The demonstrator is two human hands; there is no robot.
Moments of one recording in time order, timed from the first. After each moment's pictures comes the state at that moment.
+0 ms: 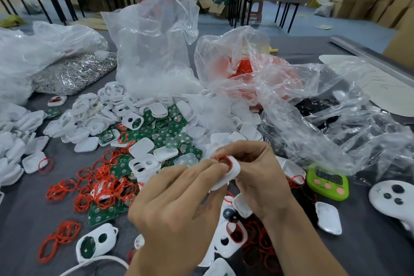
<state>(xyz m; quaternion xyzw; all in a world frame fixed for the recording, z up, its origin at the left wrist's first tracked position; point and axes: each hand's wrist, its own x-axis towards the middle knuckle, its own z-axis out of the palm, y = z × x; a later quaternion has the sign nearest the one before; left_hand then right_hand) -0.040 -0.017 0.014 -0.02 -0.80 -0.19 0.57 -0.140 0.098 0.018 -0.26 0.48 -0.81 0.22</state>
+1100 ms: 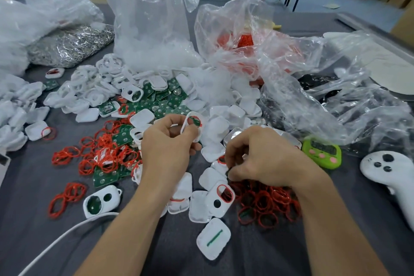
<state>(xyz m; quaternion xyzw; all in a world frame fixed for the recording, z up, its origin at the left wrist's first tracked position) -0.068 -0.045 0.003 0.25 -0.66 -0.68 0.23 -0.137 0.132 0.041 -0.33 0.89 -0.24 0.18</state>
